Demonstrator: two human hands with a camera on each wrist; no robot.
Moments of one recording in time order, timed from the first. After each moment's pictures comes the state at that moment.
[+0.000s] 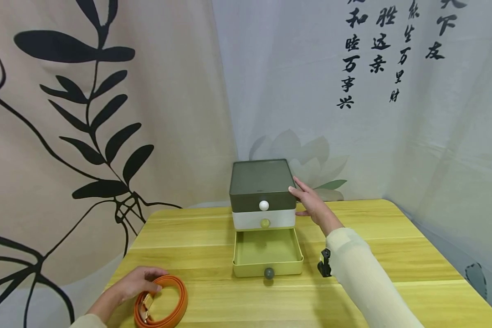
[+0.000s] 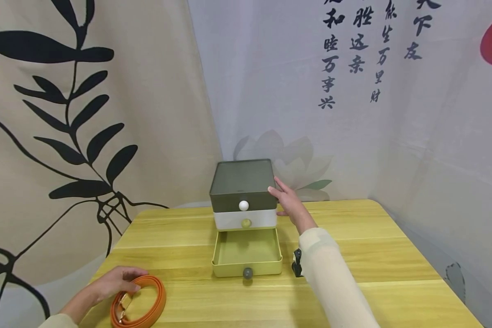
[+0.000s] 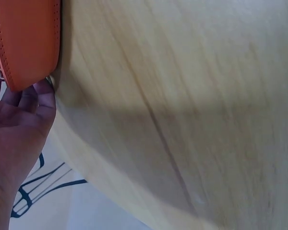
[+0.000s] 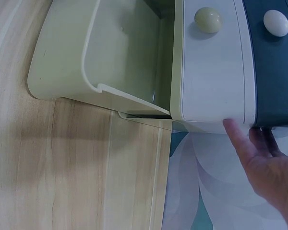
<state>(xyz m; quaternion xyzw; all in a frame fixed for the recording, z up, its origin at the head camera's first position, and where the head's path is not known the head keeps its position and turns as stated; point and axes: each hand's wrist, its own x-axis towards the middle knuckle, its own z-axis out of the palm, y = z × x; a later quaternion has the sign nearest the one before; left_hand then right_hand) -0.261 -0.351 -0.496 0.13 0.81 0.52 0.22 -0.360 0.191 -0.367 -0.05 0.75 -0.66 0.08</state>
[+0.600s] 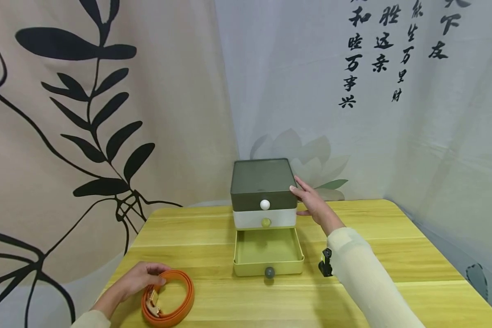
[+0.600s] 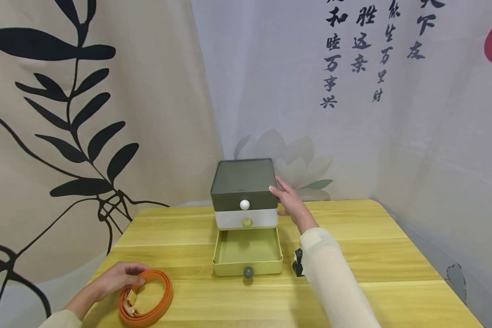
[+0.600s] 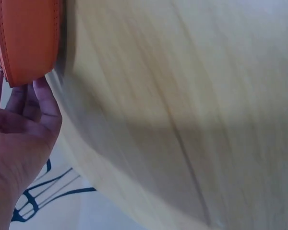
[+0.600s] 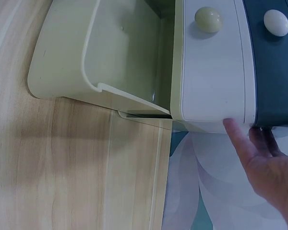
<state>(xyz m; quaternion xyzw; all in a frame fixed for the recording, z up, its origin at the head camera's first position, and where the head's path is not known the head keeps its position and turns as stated) -0.261 -0.342 -0.490 0.11 0.84 0.51 0.19 -0.361 0.191 -0.368 -0.05 0.74 -0.66 0.09</state>
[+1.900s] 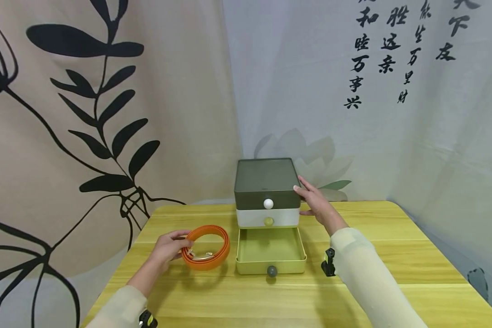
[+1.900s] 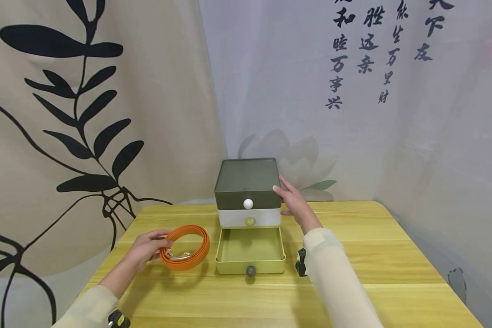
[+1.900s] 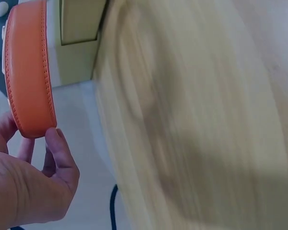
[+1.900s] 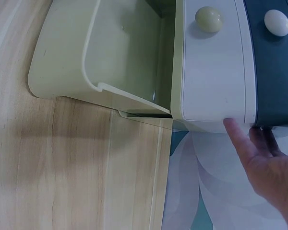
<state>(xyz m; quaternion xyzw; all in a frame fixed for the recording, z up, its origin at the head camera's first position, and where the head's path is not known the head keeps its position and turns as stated) -0.278 -0.242 -0.439 -0.07 0.77 0.63 0.01 -0.362 0.190 -0.367 -0.05 0.74 -0.66 0.09</state>
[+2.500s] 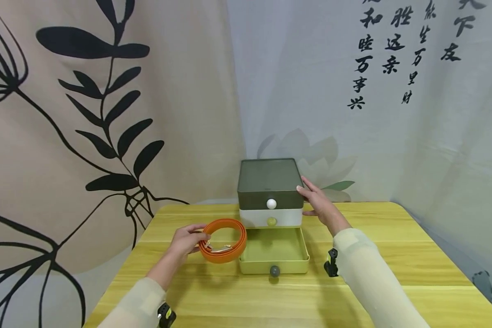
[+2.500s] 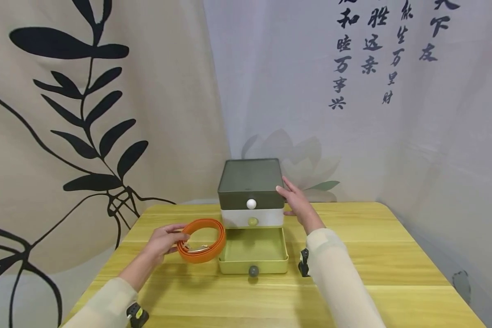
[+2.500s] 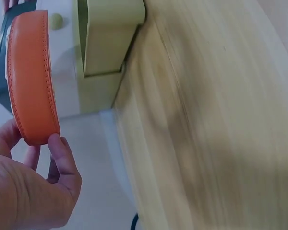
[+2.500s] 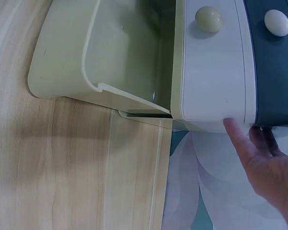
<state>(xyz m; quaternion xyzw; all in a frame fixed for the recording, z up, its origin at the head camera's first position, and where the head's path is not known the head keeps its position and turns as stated) -0.280 -0.201 -0.421 -0.08 0.76 0.64 0.00 -0.361 0.190 -0.367 -0.06 0.75 -0.65 0.09</state>
